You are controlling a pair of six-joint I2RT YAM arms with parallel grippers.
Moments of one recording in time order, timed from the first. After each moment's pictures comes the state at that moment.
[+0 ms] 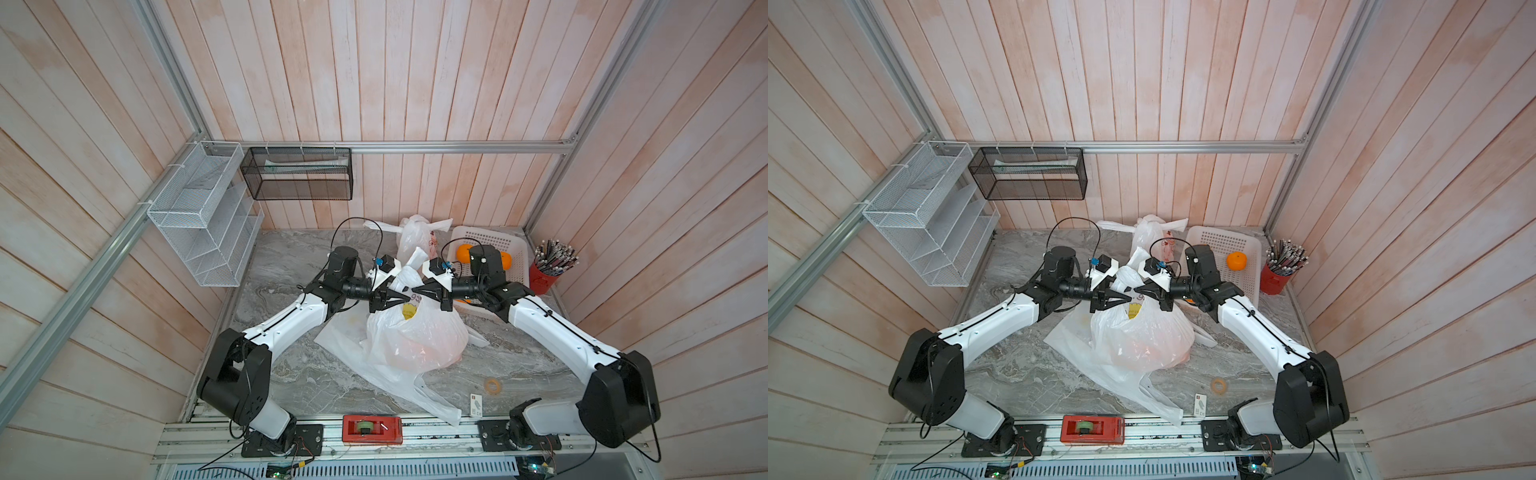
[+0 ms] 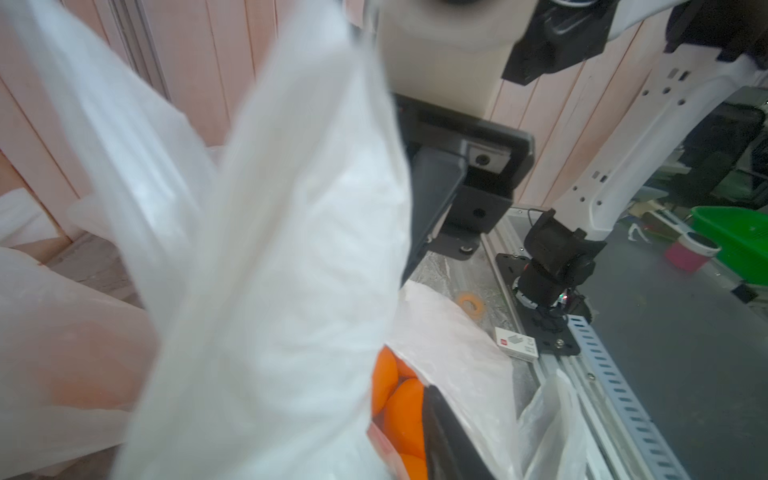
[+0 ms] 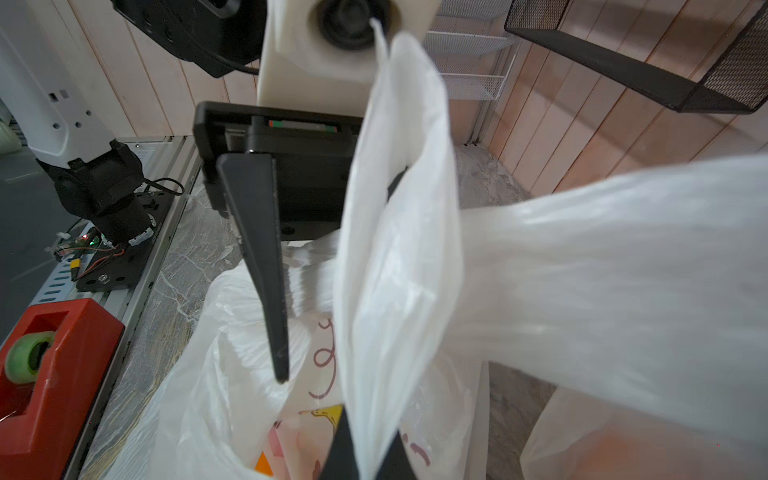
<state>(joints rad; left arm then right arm) -0.49 1.56 1.07 0.04 1.05 0.31 0.44 1.39 1.04 -0.21 -0.89 -0.54</state>
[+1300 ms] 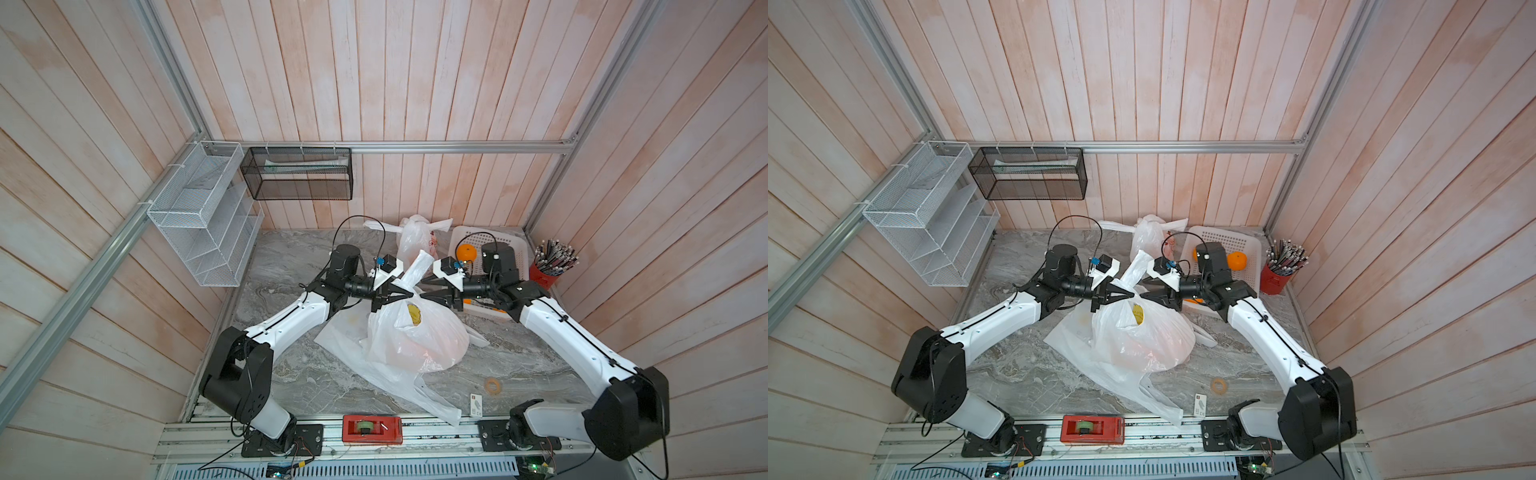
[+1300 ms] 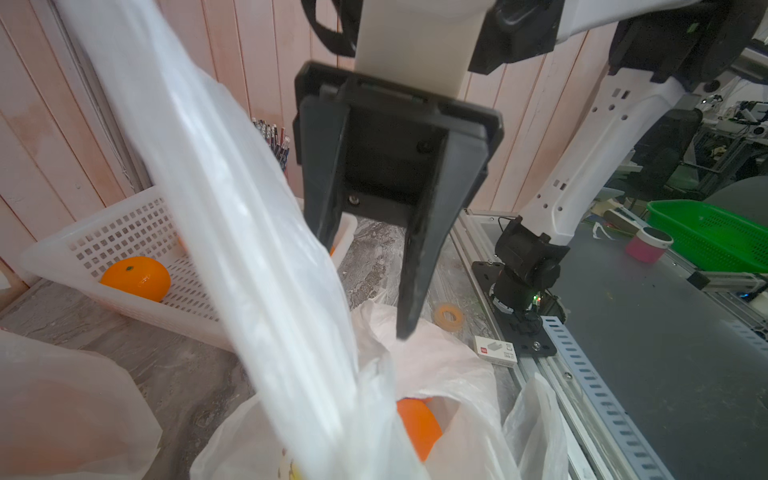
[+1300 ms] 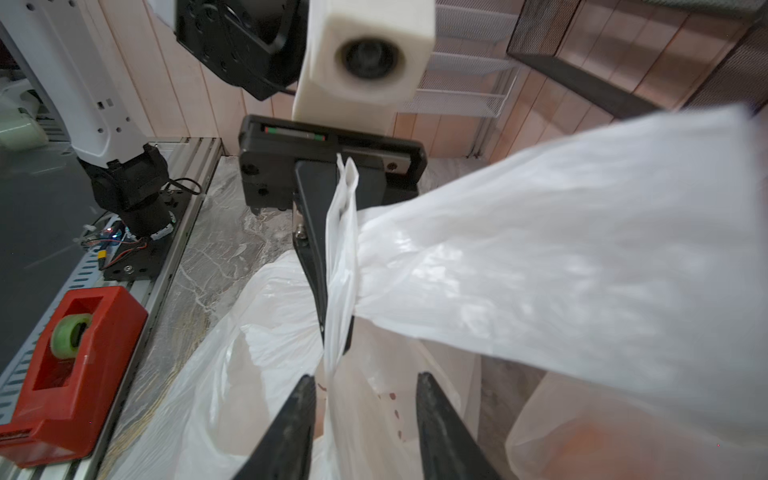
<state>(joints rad) -0.50 1.57 1.09 0.07 1.11 0.31 0.34 1.26 1.06 -0.29 -0.98 -0.55</state>
